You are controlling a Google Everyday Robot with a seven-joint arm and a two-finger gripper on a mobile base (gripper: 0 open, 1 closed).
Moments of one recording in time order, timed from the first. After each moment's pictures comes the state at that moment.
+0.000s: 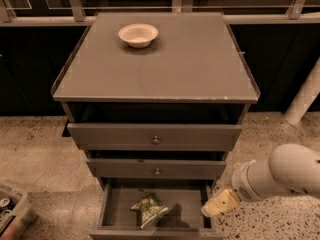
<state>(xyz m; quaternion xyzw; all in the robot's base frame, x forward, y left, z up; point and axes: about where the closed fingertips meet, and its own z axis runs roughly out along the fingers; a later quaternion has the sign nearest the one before) 0.413 -0.193 0.630 -0.37 0.90 0.12 0.21</state>
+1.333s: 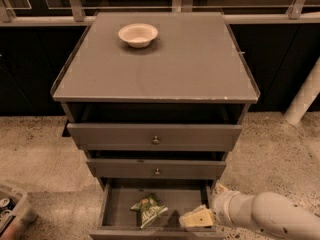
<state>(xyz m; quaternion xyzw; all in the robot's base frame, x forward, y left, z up) 0.409 -0.150 0.533 -0.28 0.89 0.19 0.31</state>
